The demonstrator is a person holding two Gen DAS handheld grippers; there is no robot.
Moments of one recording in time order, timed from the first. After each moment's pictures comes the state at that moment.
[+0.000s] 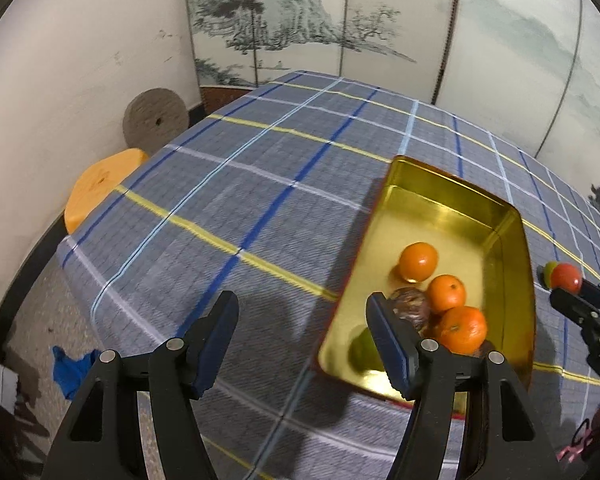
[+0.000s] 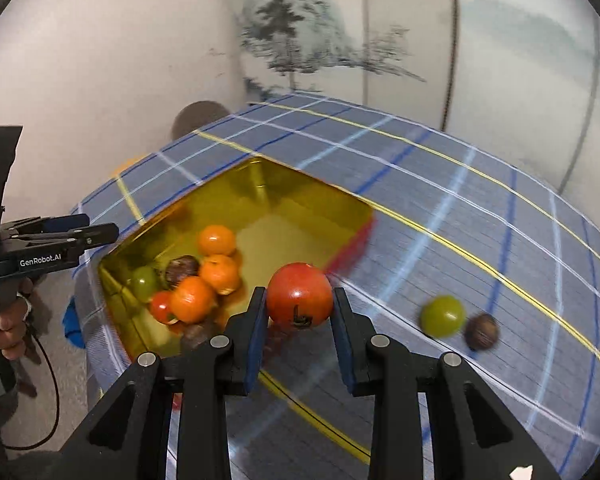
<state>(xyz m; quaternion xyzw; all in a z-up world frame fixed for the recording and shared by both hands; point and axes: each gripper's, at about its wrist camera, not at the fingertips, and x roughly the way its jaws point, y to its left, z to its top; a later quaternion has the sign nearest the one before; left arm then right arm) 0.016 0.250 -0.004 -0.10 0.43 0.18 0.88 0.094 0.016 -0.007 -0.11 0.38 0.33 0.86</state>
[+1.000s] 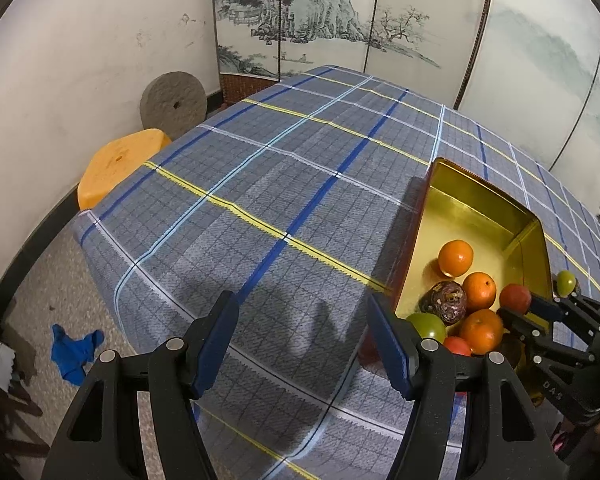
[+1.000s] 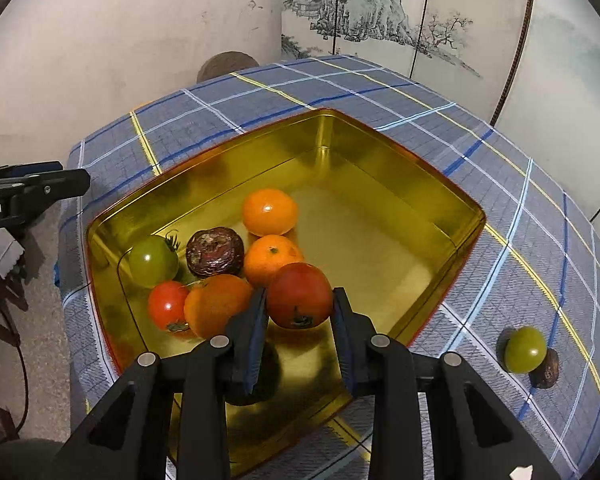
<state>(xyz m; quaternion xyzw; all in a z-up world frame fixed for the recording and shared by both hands) -0.006 0.282 -0.007 -0.13 0.43 0.20 0.87 0.091 0.094 -0.048 -0.19 0.41 0.35 0.82</state>
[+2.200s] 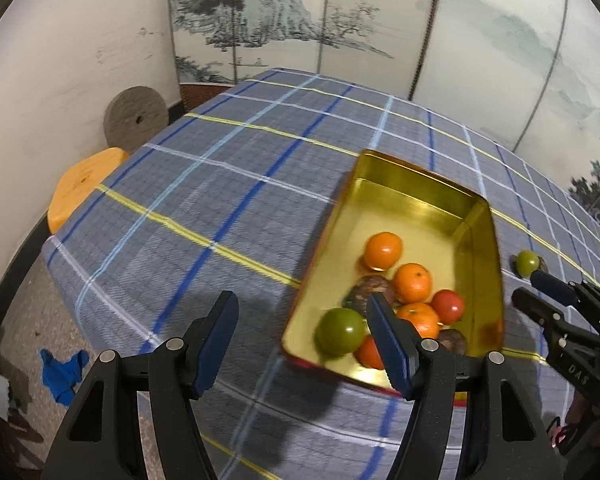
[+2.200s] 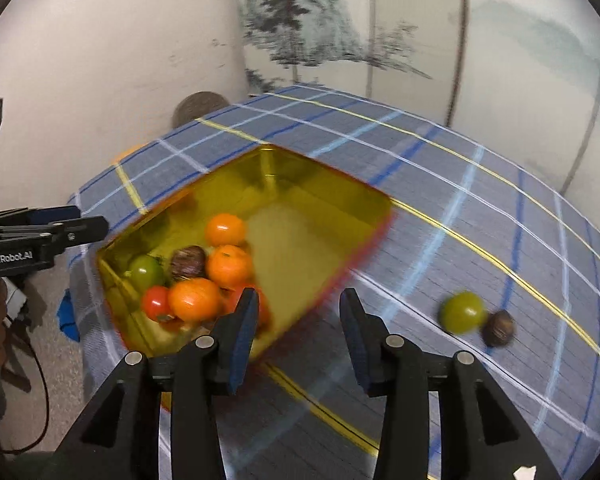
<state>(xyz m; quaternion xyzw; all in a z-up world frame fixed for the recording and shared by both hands) 0.017 0.224 0.006 -0.11 0.43 0.13 0.89 0.087 0.018 -0.014 -0.11 0.38 0.31 0.86</state>
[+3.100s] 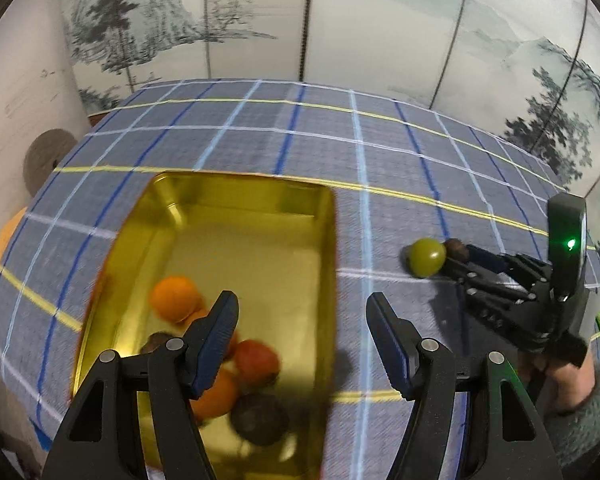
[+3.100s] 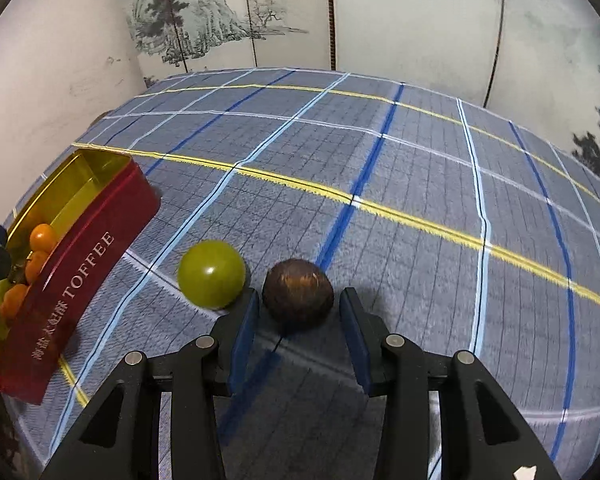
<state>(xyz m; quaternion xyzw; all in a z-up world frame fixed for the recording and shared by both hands) 0.114 0.089 0.001 -0.05 0.45 0.00 0.89 0.183 -0.100 -0.074 -0.06 0.43 0.18 0.88</state>
